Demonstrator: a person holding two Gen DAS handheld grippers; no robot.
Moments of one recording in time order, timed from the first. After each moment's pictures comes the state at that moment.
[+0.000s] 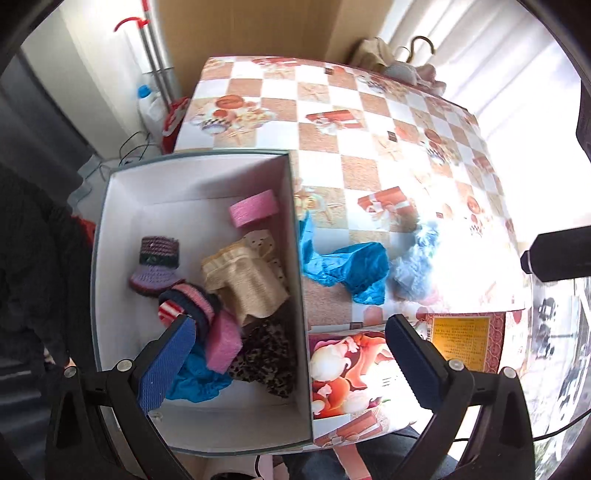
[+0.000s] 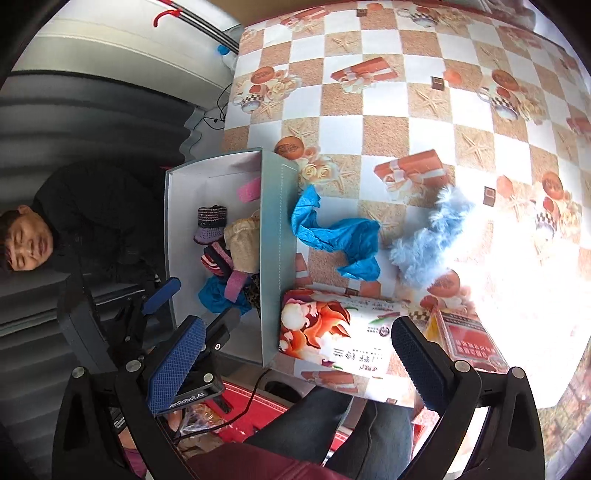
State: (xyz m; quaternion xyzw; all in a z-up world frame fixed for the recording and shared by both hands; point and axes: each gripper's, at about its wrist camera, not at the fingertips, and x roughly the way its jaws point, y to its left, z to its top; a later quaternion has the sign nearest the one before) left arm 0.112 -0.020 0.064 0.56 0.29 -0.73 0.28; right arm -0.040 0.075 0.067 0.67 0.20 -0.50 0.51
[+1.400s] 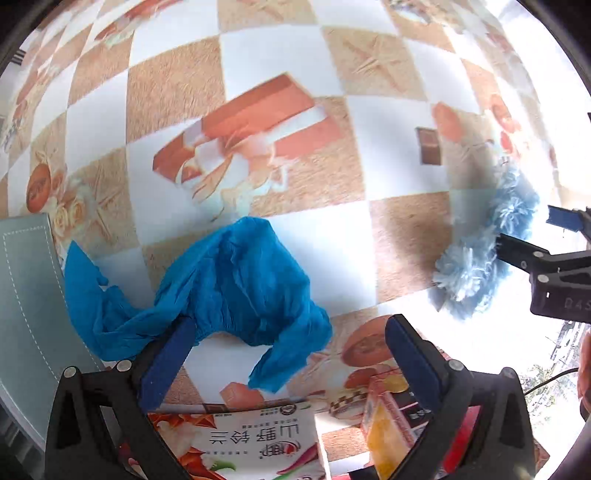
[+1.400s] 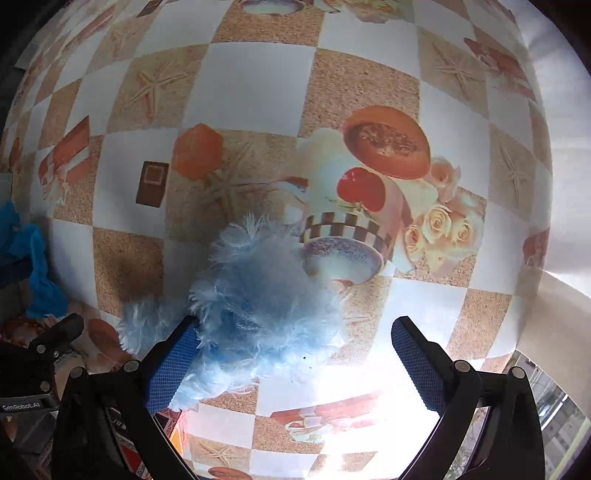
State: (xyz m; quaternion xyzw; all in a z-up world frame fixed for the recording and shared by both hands) left arm -0.081 0.021 -0.105 0.71 0.28 -0.61 0.19; right arm -0.248 0.119 -0.133 0.62 0.37 -0.59 0.37
